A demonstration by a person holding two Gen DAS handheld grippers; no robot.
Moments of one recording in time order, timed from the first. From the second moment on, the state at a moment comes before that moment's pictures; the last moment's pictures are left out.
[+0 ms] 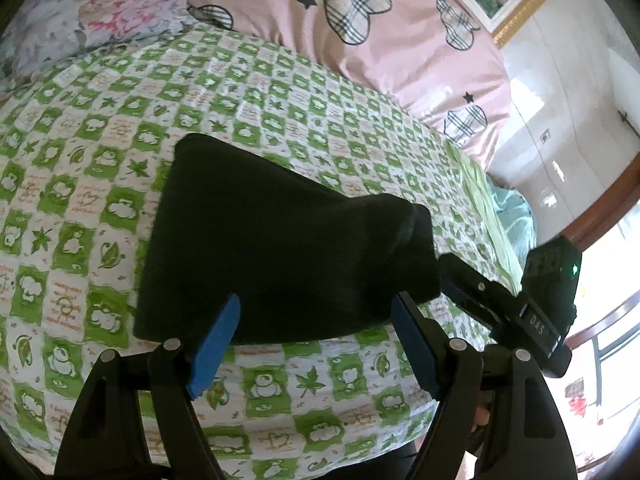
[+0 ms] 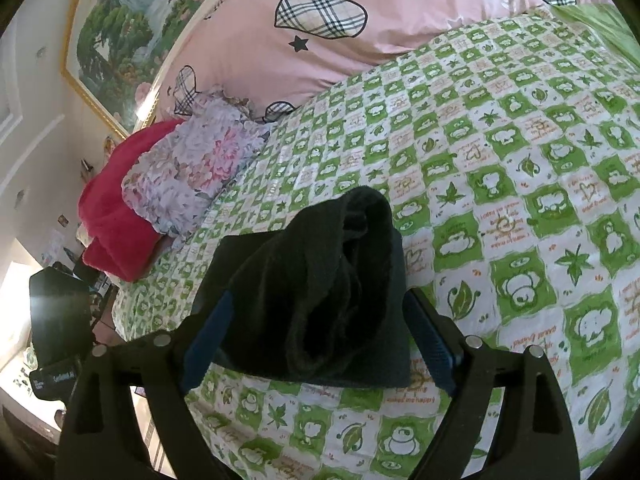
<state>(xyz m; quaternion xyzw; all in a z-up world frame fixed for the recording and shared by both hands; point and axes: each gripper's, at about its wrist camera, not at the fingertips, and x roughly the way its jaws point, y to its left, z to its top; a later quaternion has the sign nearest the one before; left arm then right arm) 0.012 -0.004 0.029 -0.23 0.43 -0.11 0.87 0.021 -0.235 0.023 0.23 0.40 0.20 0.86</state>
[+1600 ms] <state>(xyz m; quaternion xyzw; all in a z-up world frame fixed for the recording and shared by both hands) 0.084 0.057 -0.020 -0.26 0.48 -0.07 0.83 0.048 -0.227 -0.017 0.25 0.46 0.18 0.83</state>
